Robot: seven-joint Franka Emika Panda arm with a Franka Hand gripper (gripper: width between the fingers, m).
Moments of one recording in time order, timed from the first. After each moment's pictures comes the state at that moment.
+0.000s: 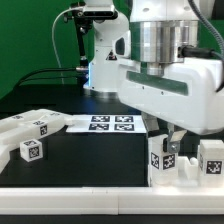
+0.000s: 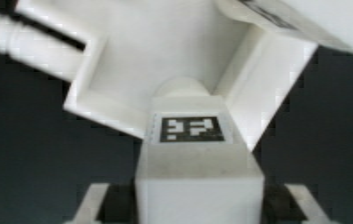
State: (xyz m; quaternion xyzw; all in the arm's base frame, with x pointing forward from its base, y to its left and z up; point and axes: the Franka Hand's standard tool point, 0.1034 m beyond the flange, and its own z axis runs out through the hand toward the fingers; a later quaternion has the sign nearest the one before) arm 0.650 0.044 0.085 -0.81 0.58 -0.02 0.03
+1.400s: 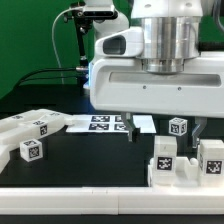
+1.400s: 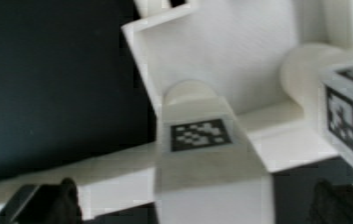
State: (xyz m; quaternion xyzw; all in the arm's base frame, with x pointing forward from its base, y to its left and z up) arm 0.647 0.038 0.085 -0.99 0.11 -0.03 0.01
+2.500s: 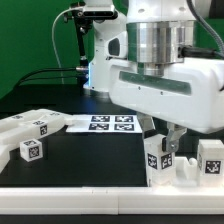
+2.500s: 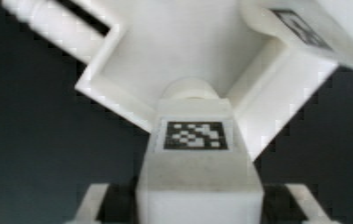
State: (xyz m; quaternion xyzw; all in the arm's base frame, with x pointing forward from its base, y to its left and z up) arm 0.649 0.041 0.086 -0.84 0.54 -0.01 0.03
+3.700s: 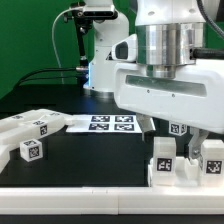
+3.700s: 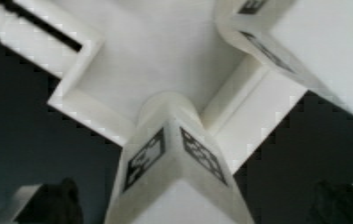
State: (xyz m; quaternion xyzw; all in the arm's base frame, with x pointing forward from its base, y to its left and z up) arm 0.652 0.052 0.082 -0.90 0.43 -0.03 0.03
